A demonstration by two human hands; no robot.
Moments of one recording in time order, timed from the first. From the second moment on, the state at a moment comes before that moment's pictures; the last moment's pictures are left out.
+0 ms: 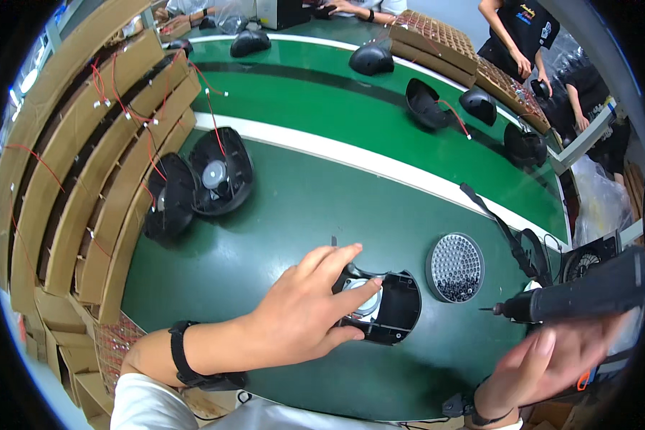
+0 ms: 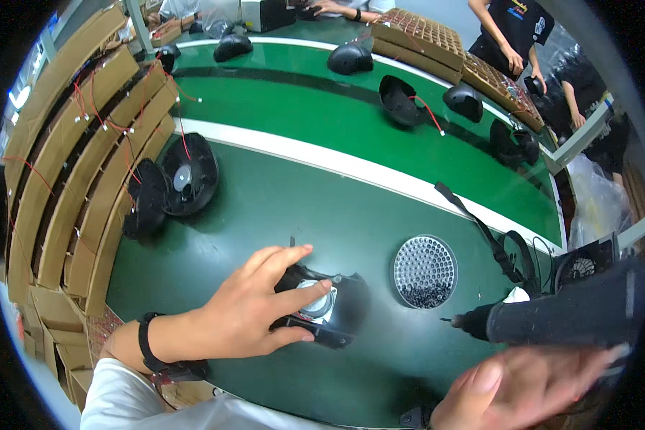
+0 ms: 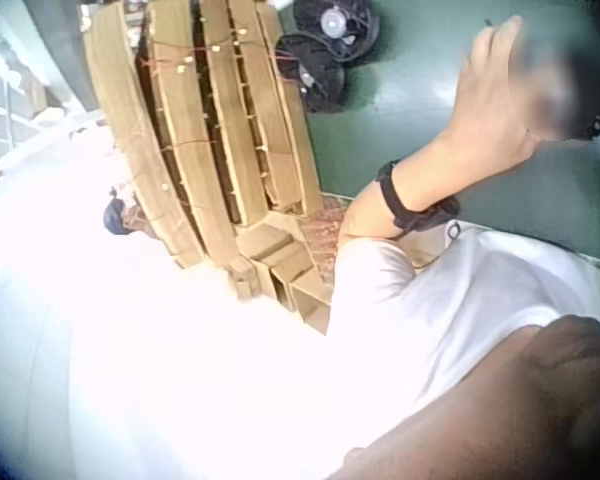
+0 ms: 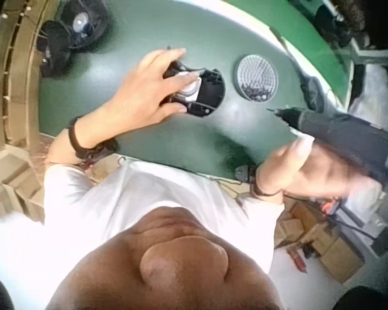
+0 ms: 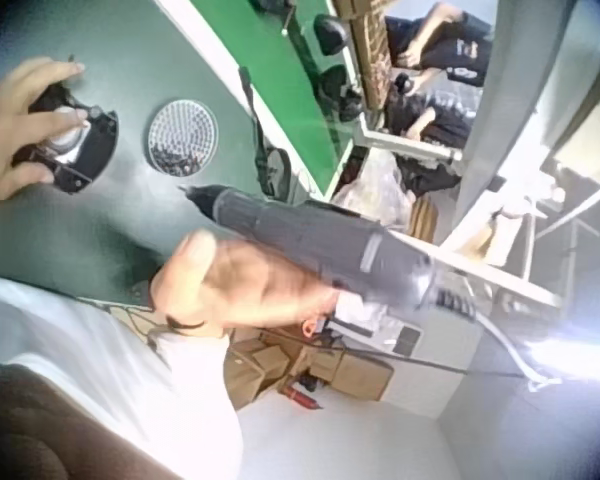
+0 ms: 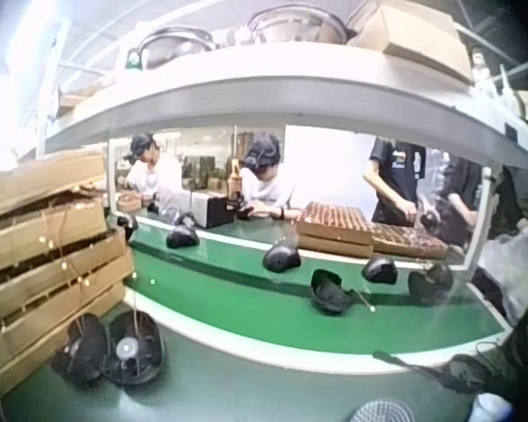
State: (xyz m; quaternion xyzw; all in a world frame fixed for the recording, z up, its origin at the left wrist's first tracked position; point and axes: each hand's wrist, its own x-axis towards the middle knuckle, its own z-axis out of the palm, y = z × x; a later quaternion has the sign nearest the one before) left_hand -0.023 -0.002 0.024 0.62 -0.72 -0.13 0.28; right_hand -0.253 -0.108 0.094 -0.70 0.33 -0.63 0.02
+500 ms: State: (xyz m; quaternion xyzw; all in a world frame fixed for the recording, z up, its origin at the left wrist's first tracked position) left_hand 0.016 0.011 0.007 0.65 -0.65 0.00 0.38; right_hand -0.169 -0.142 0.031 -0.87 0.26 -0.23 0.35
